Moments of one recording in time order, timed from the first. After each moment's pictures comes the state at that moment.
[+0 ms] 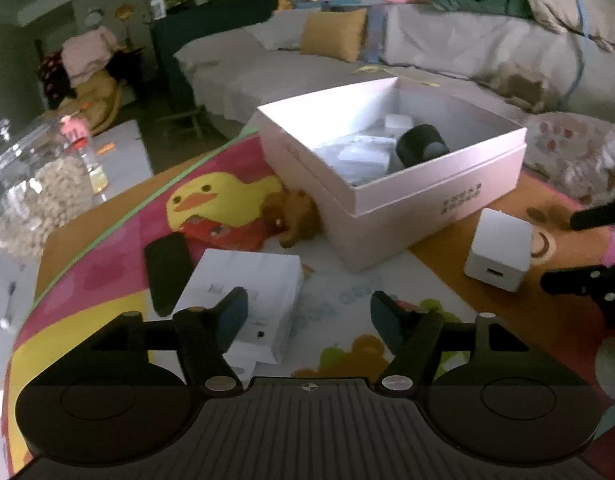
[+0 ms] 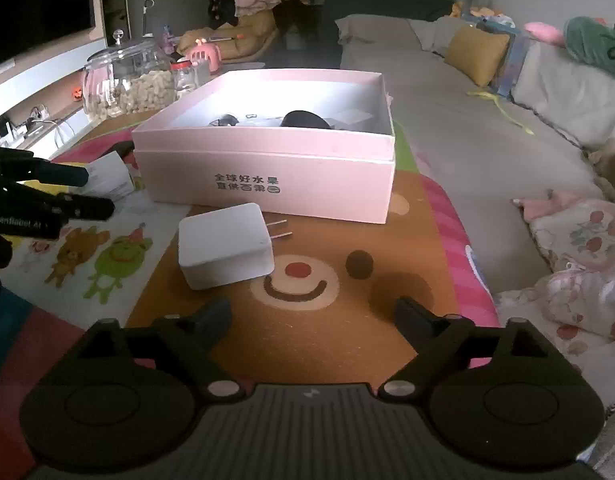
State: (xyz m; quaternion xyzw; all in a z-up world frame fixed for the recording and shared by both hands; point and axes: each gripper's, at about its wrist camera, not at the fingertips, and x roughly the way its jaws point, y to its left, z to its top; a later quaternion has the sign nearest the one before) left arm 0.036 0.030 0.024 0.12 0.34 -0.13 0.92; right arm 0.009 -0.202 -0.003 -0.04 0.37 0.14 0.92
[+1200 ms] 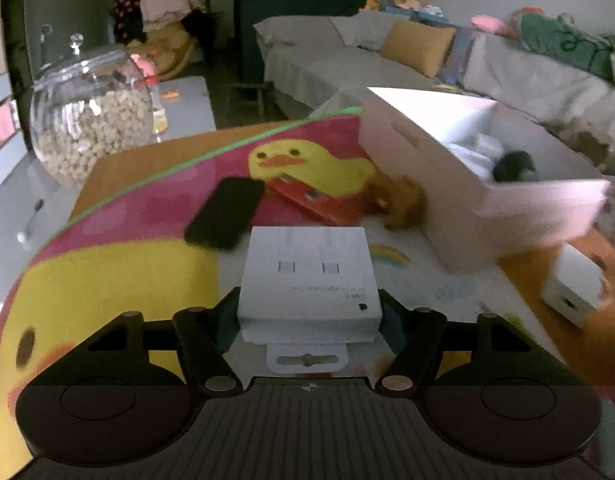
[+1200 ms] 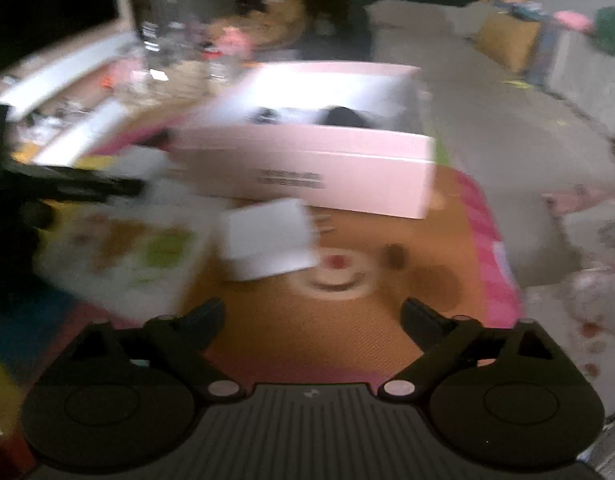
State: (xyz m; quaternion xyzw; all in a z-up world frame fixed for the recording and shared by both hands) left arm 0.038 0.079 0.008 0.01 0.36 -0.04 0.93; right arm -0.008 -0.197 0.019 -0.02 0.39 0.24 0.89
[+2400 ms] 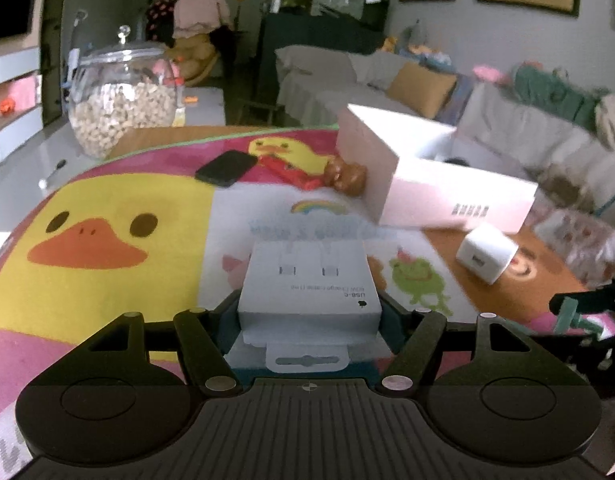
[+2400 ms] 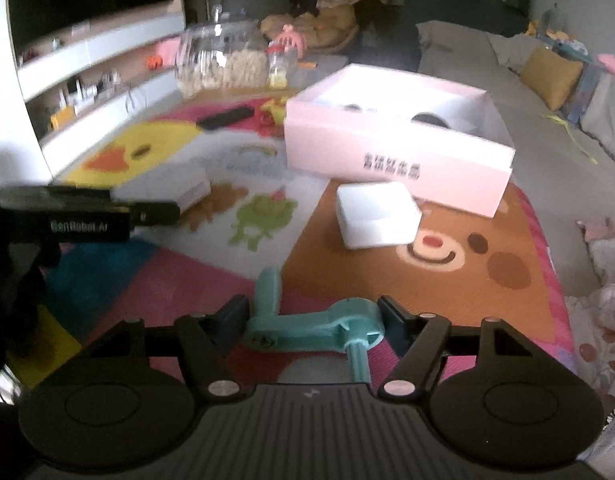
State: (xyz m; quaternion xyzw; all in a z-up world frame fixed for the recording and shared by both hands) left arm -0.058 0.061 0.009 -0.07 0.30 -0.03 0.95; right arm -0.046 -0.164 0.021 -0.06 0.36 0.24 0.90
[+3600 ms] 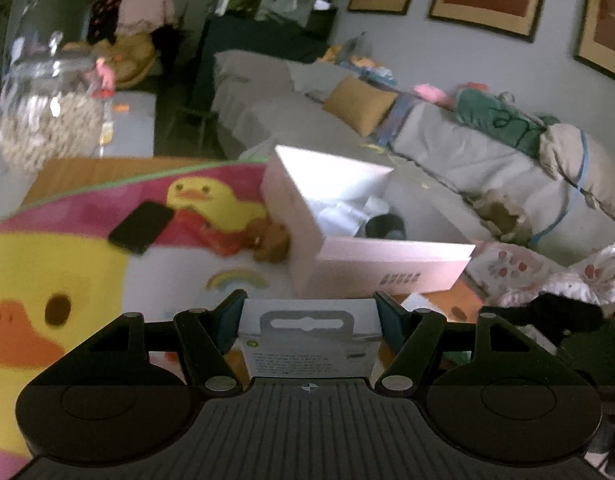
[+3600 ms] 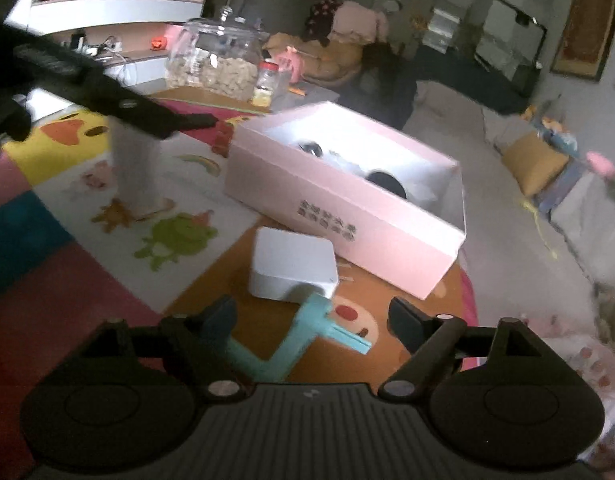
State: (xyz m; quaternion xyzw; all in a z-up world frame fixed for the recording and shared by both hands) left arm -0.008 0.064 0.044 -0.12 0.30 -0.13 0.94; right arm 0.000 -0.171 0.003 -0.18 0.31 0.22 0.91
